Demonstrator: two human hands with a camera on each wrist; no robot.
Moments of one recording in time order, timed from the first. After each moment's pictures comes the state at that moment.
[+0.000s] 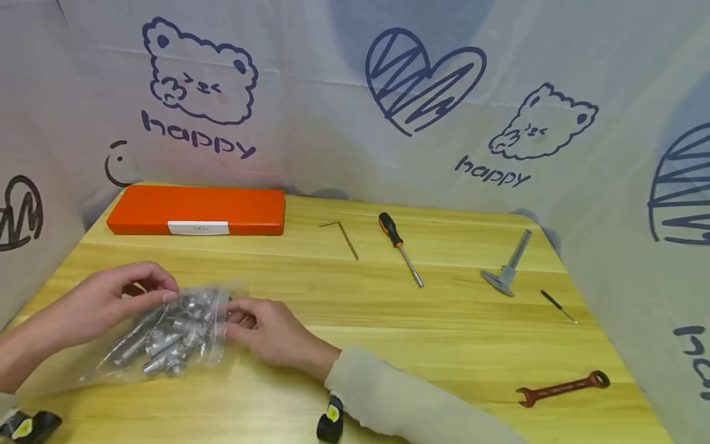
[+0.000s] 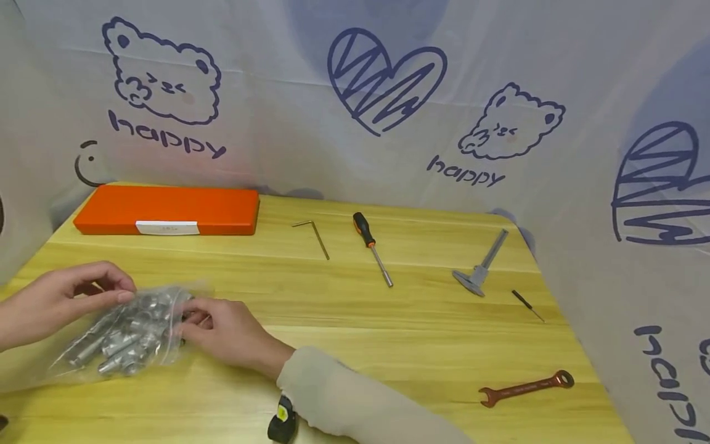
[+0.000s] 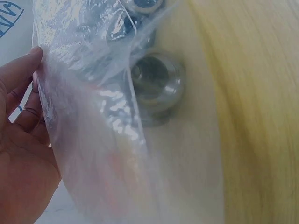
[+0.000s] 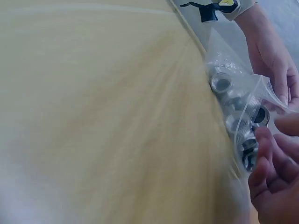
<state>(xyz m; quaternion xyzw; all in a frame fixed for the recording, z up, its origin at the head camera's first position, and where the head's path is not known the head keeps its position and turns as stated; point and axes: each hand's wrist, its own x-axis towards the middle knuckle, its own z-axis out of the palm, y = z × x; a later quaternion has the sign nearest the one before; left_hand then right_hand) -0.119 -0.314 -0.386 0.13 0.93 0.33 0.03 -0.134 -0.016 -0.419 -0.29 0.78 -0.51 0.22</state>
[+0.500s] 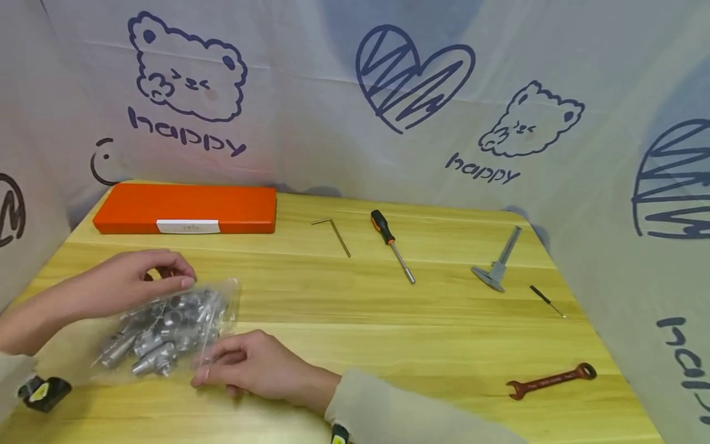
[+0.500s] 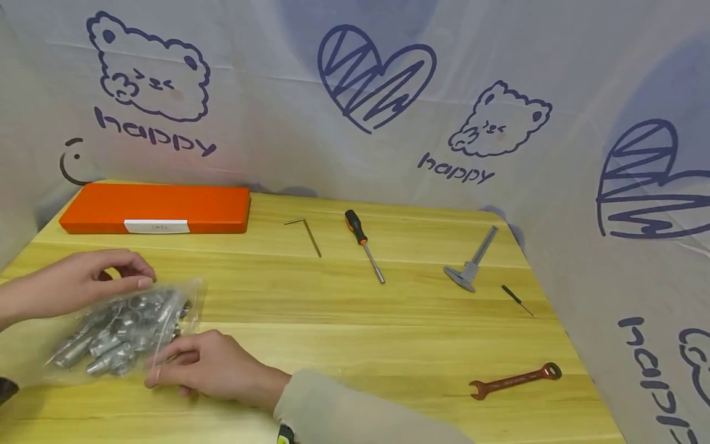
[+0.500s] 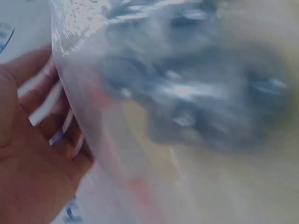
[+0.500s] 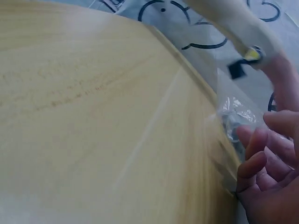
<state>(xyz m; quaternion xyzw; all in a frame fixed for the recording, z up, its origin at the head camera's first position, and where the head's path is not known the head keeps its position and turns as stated) -0.151 -0.286 -0.371 0.19 0.93 0.28 0.10 -0.092 -0.004 -0.415 -0.19 0.68 -0.60 0.39</state>
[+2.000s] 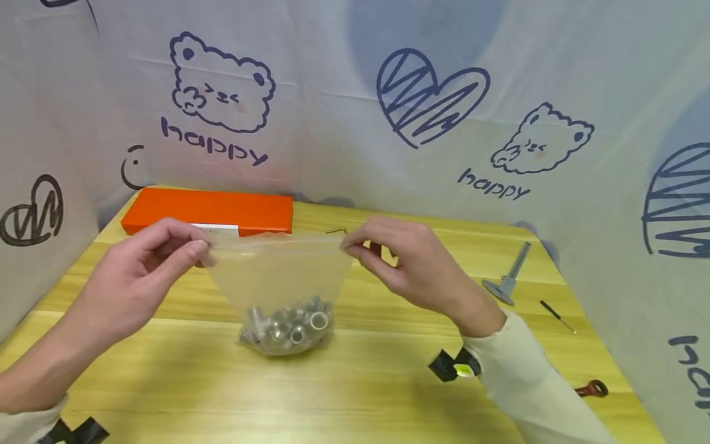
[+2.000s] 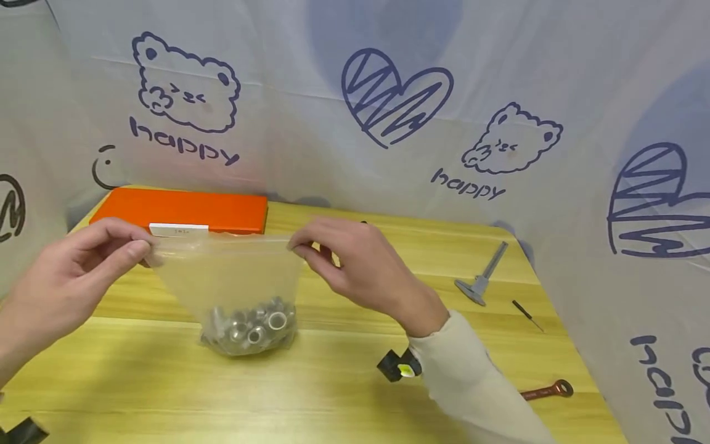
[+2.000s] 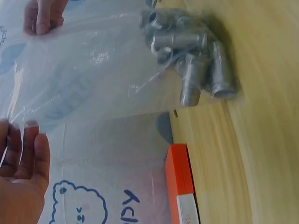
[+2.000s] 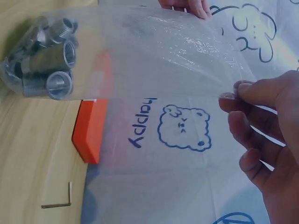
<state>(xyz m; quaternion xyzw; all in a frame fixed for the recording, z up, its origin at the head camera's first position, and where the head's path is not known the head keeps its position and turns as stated) -0.083 -0.233 -0.306 0.14 0.85 0.47 -0.17 -0.157 0.128 -0.262 -0.51 0.79 -0.28 -0.17</state>
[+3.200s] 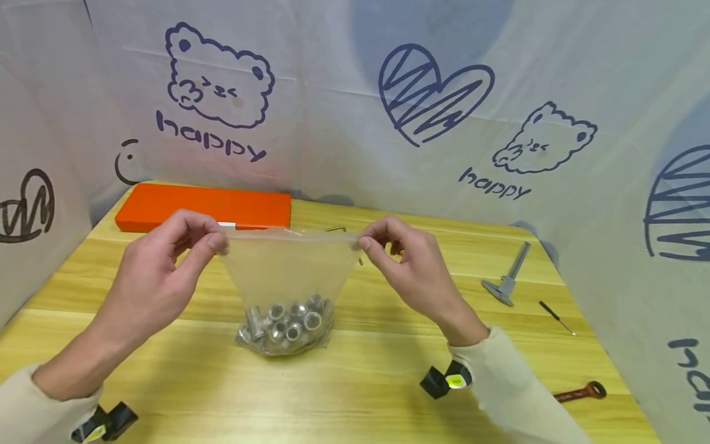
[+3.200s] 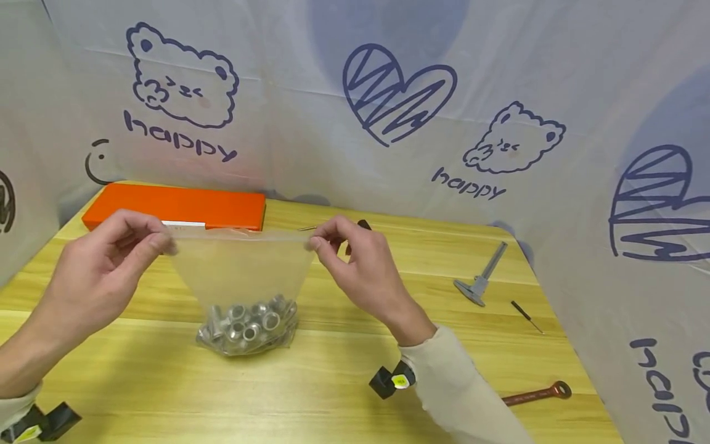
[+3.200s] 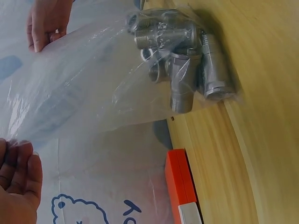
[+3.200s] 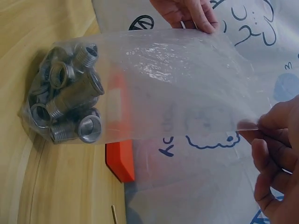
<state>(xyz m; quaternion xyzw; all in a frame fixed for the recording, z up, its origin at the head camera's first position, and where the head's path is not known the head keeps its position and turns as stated) -0.098 -0.206 -0.317 0.14 0.85 0.46 -0.23 -0.162 0.129 -0.297 -0.31 0.85 -0.42 -0.11</state>
